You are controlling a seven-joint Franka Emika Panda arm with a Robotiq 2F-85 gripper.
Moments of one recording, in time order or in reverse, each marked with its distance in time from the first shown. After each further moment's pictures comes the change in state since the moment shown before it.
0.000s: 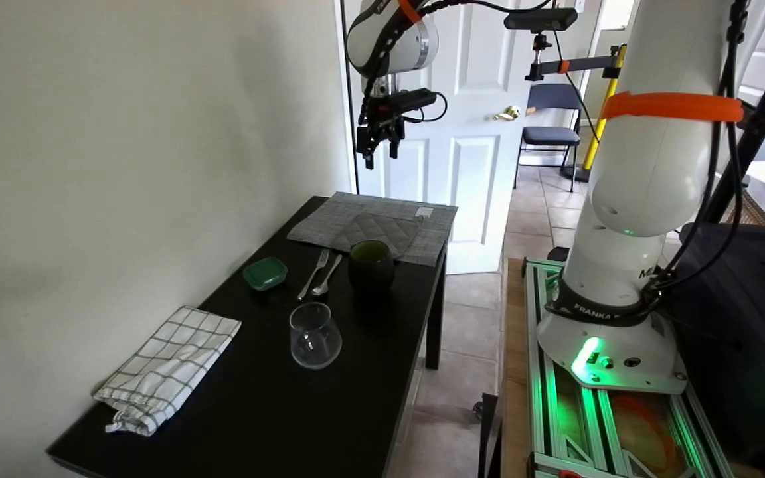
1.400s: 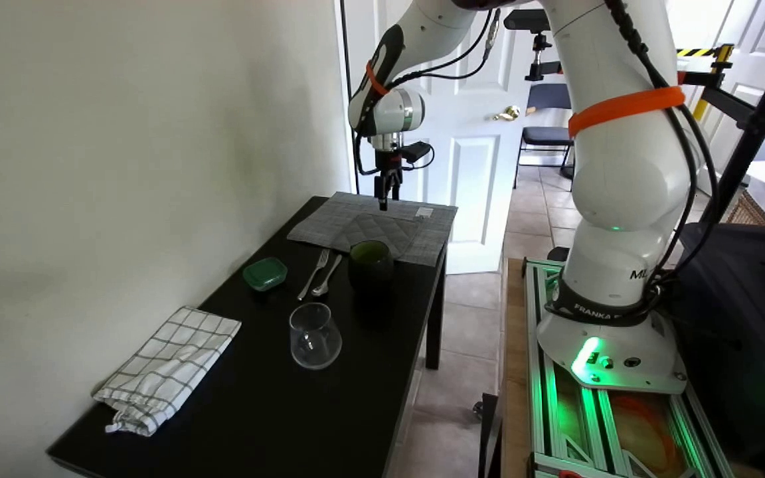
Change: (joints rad) arm -0.225 0.493 0.095 0.272 0.221 0.064 -0.580
